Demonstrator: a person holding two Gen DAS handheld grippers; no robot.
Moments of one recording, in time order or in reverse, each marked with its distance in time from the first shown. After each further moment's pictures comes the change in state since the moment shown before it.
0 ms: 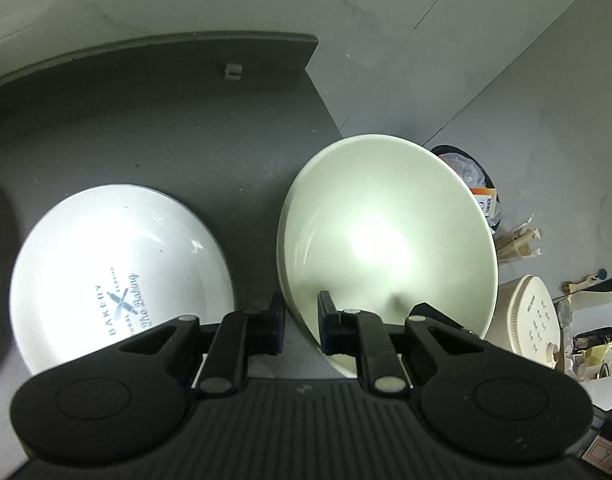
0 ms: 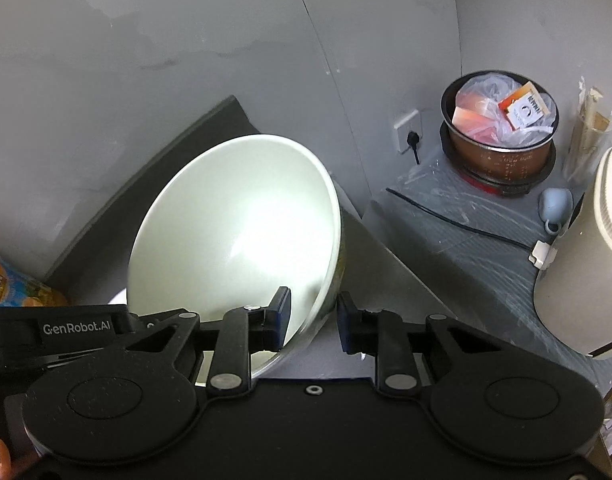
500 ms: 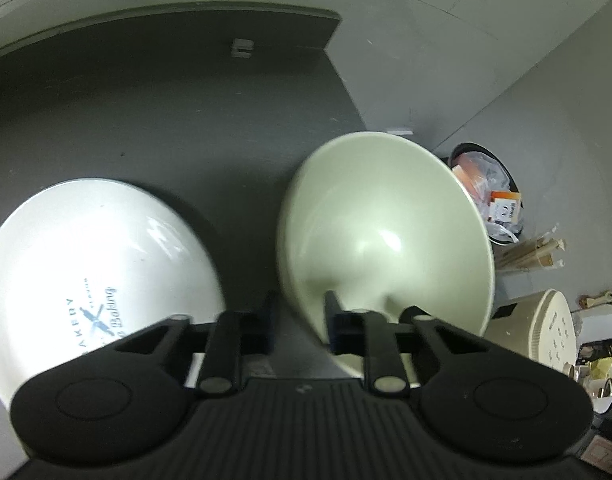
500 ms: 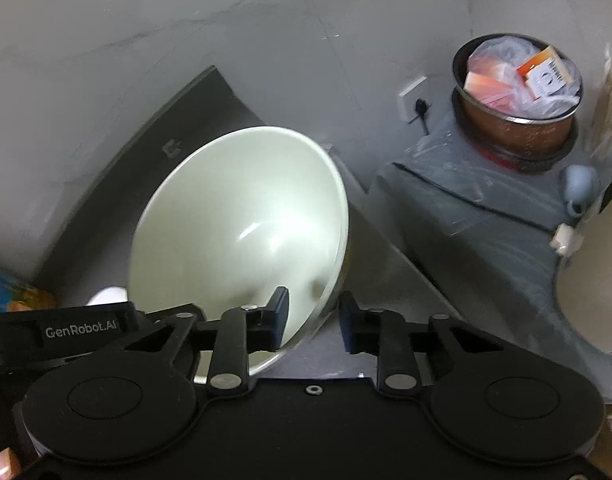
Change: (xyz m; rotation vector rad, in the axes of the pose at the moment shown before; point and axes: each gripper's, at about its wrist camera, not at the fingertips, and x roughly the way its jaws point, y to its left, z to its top) left arm 0.050 0.000 0.013 -0.038 0.038 0.042; right arm 0.051 -0.015 0.011 0.018 0.103 0.006
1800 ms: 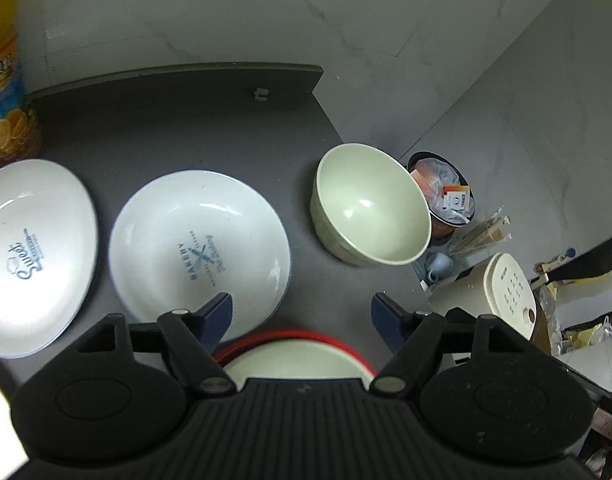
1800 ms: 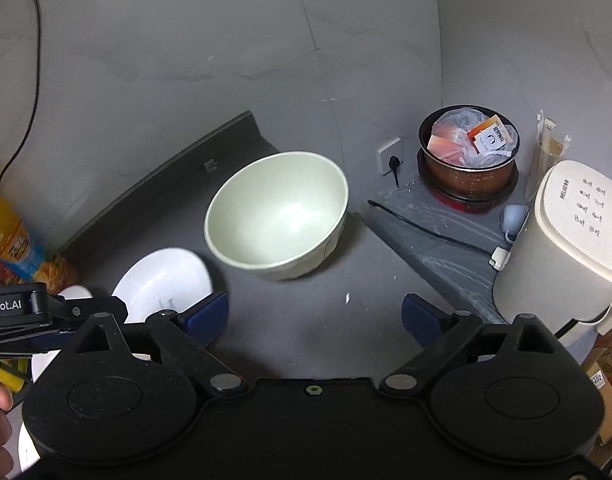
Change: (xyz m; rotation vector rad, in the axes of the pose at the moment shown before) left arm -0.135 0.054 -0.061 0.069 -0.099 -0.092; right arm -0.119 0.028 -0.069 -0.076 -0.188 -0.075
